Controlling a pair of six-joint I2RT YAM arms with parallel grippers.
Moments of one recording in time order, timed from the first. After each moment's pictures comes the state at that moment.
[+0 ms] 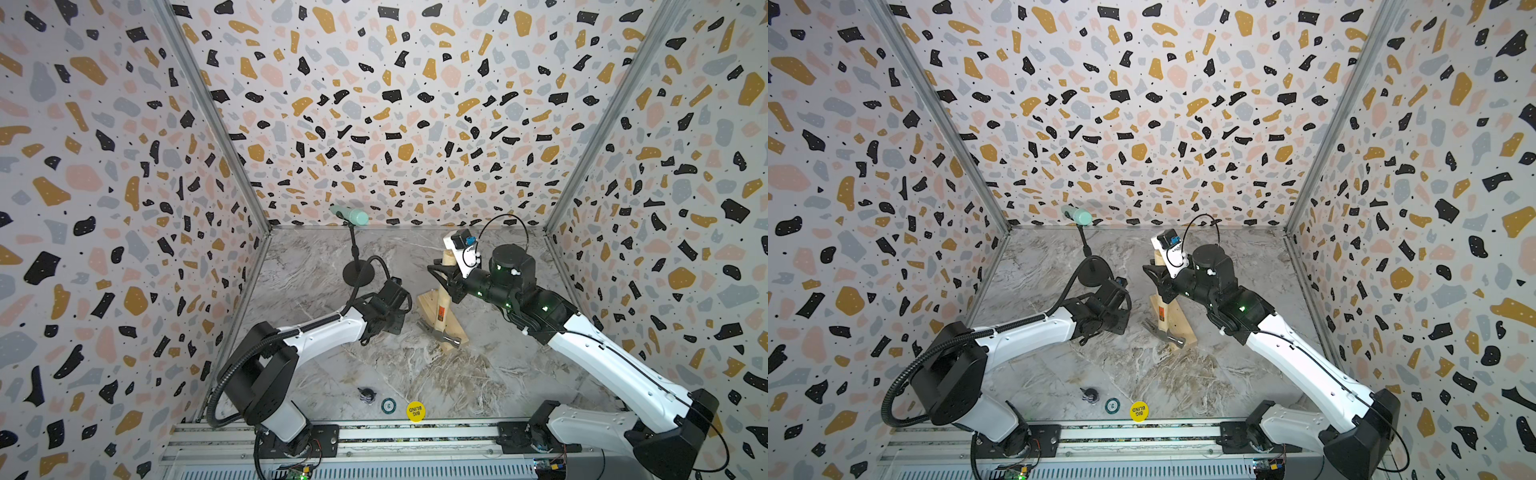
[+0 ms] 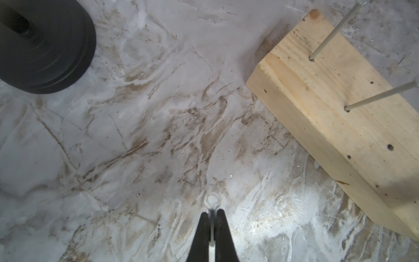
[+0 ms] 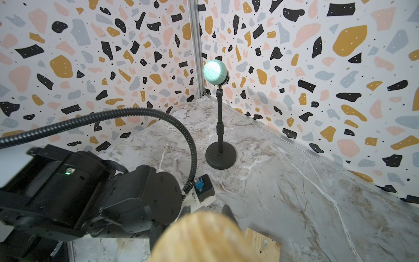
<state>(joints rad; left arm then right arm) -0.74 1.59 0.98 -0.42 -0.17 -0.36 0.74 1.15 1.17 -0.25 -0.19 0.01</state>
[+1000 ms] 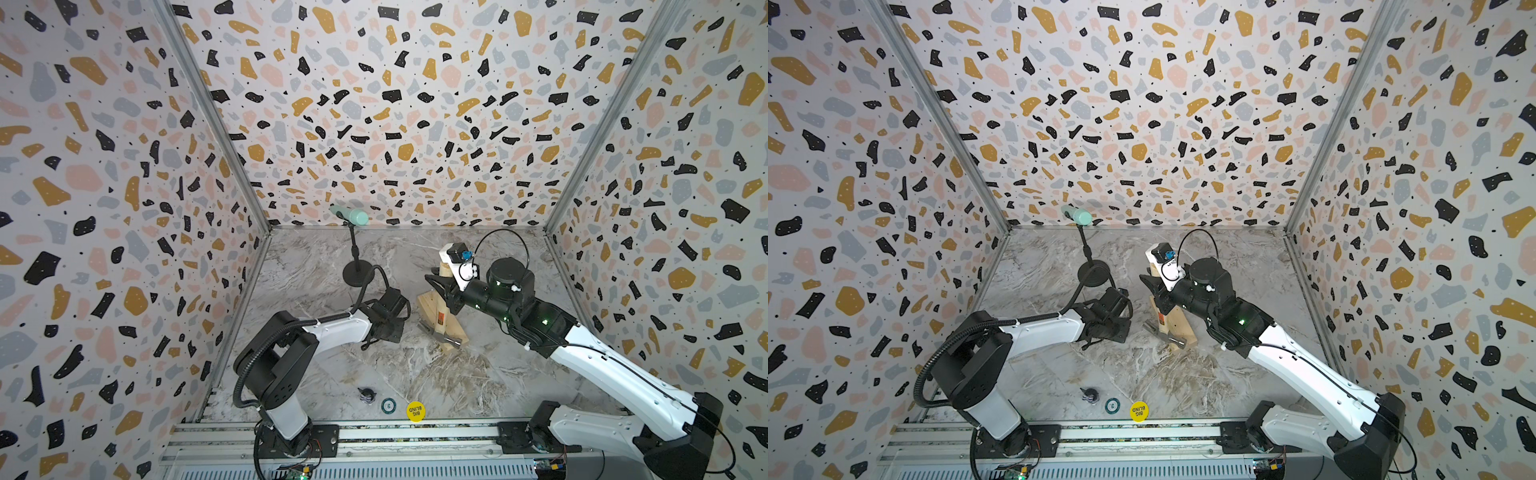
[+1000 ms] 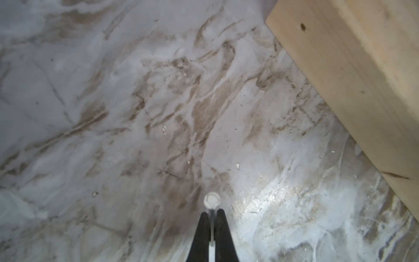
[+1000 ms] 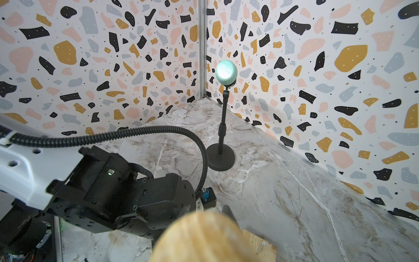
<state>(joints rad) -0.72 1.69 0.92 -0.35 -0.08 -0.38 0.81 1.10 1.10 -0.21 -0.11 -0.05</state>
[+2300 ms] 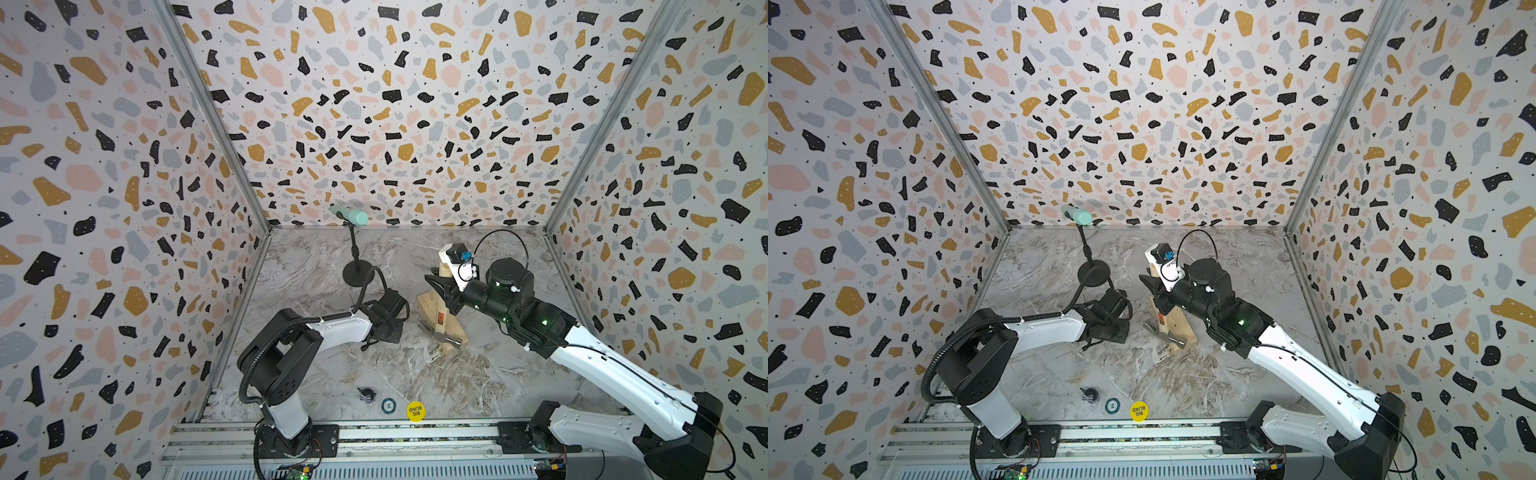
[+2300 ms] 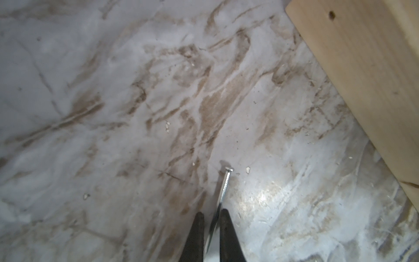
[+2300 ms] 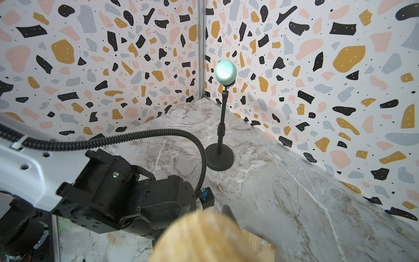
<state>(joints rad) -0.71 1.71 0.91 -0.33 -0.07 -0.41 0.82 1.10 1.10 -0.21 -0.10 -0.06</state>
